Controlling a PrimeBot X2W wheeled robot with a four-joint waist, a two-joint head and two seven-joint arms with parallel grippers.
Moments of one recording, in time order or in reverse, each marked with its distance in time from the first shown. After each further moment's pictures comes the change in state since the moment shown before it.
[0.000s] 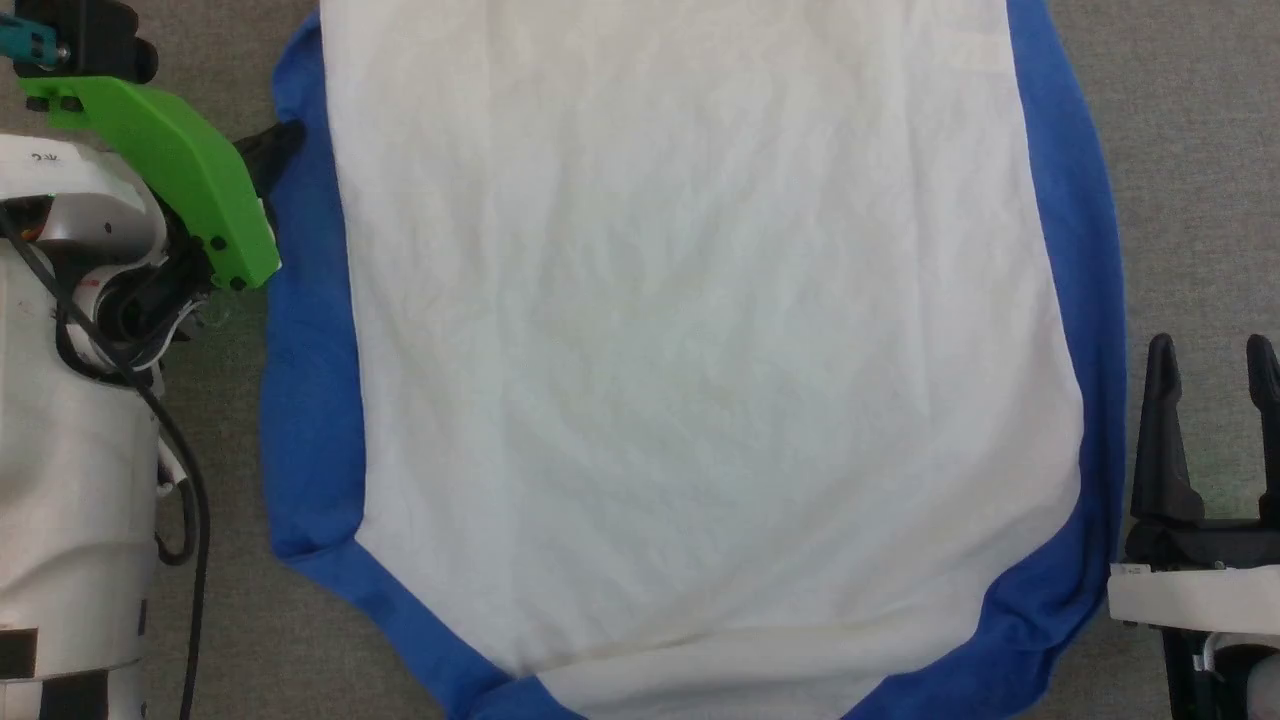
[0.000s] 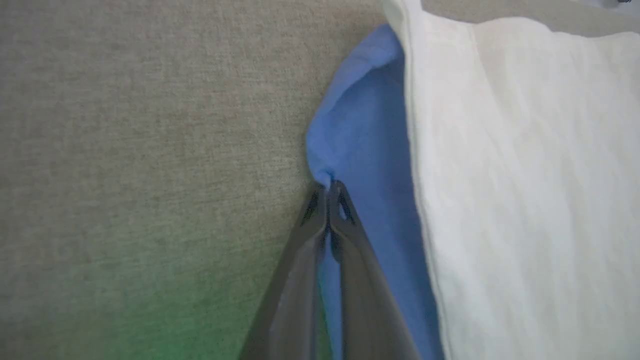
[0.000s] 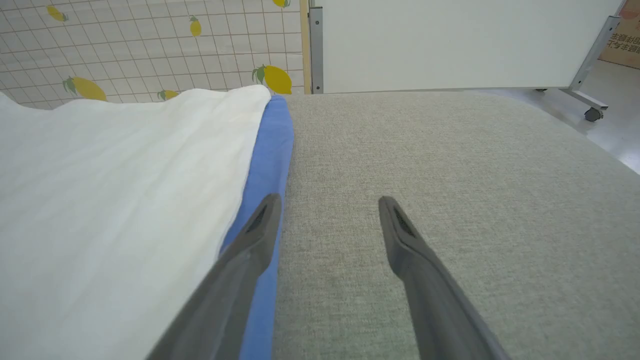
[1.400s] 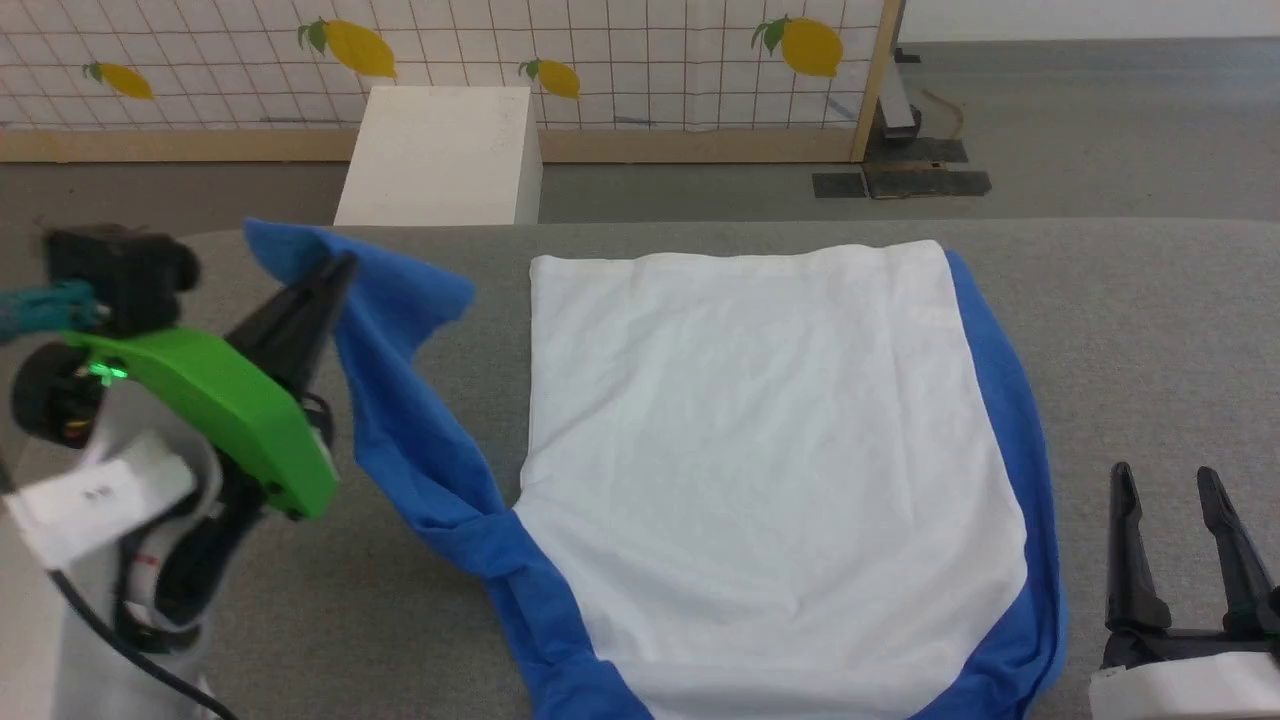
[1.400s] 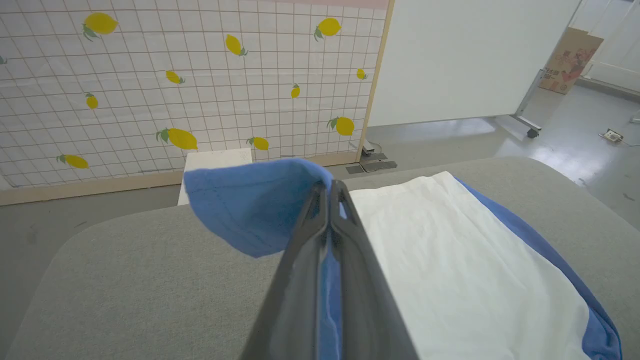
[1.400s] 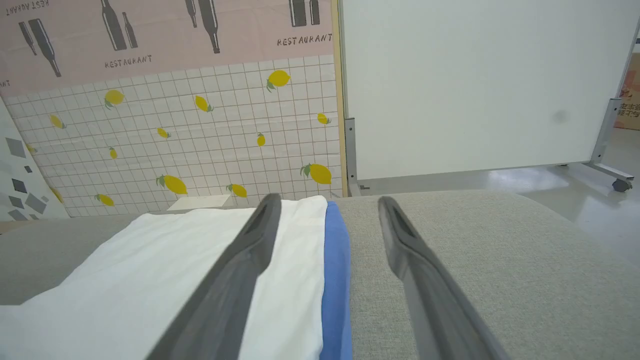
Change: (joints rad) left arm 0.444 0.037 0.029 -0.509 -0.012 -0.005 -0.190; right arm 0.152 0.000 0.008 0.072 0.030 0.000 0.022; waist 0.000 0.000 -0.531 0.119
